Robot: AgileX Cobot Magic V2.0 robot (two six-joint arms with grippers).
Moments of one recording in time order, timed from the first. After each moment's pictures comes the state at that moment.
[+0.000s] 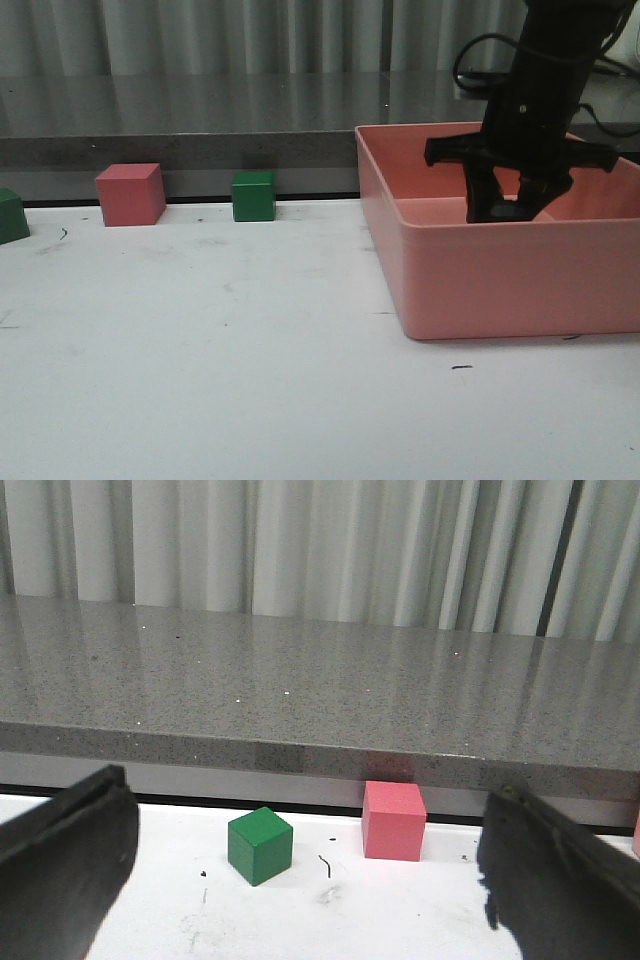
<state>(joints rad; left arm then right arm) 0.01 0.36 -0.34 -0.05 0.07 -0.01 0.20 2.01 -1.57 0.01 0.82 0.28</state>
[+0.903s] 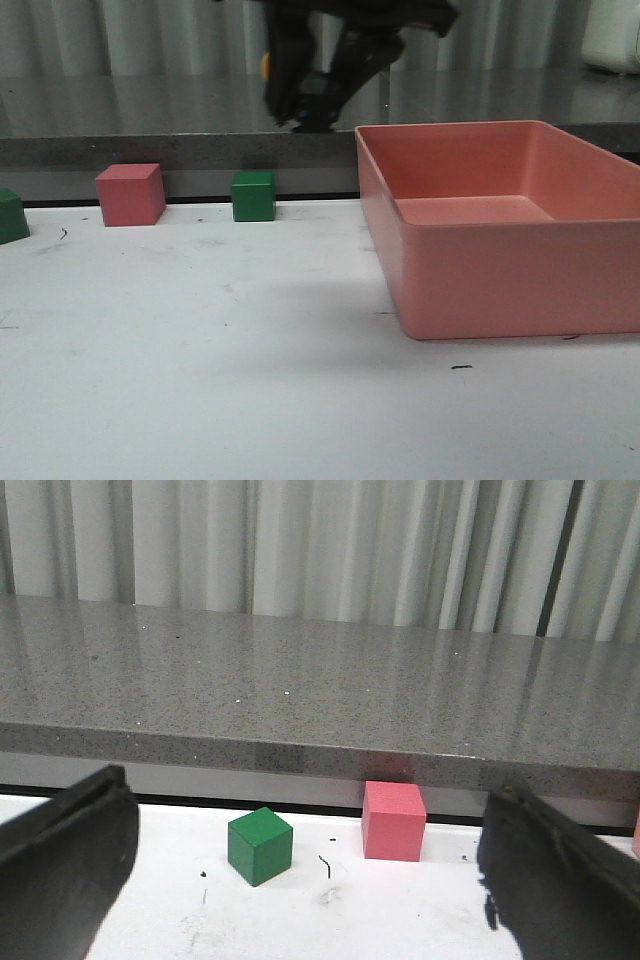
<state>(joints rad) 0.01 0.36 -0.34 -0.05 0.07 -0.01 0.64 1.81 -1.62 0.05 0.85 0.28</state>
